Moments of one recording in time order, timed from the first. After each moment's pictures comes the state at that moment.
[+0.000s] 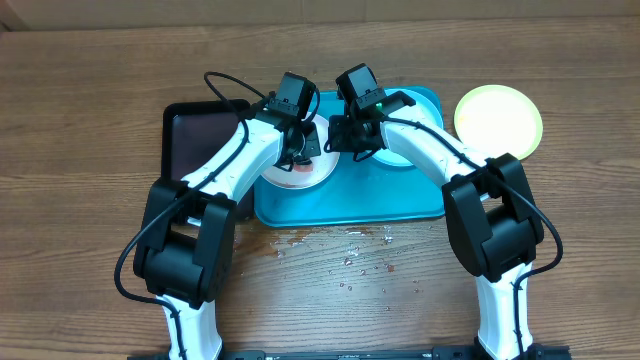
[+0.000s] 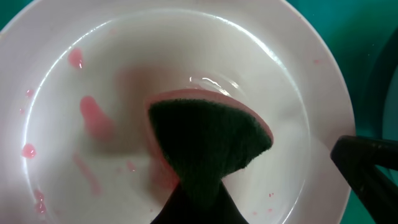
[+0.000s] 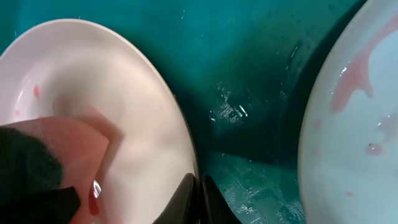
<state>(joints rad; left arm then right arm) -0.38 2.02 1.44 -0.65 0.00 -0.54 0.48 2.18 1.65 -0.63 -0.17 0.47</state>
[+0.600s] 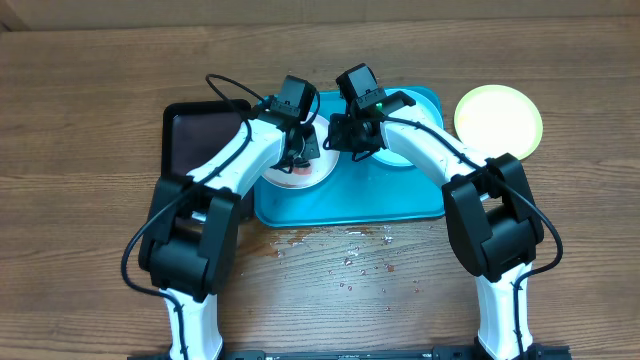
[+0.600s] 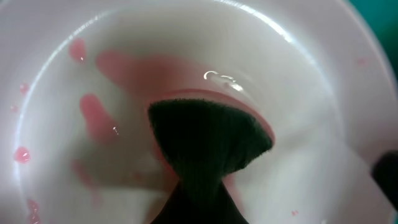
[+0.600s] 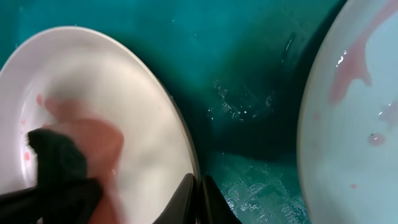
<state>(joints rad) -0.38 2.07 1.44 -0.64 -0.02 -0.56 0.48 2.18 1.65 -0.63 -0.17 0.53</state>
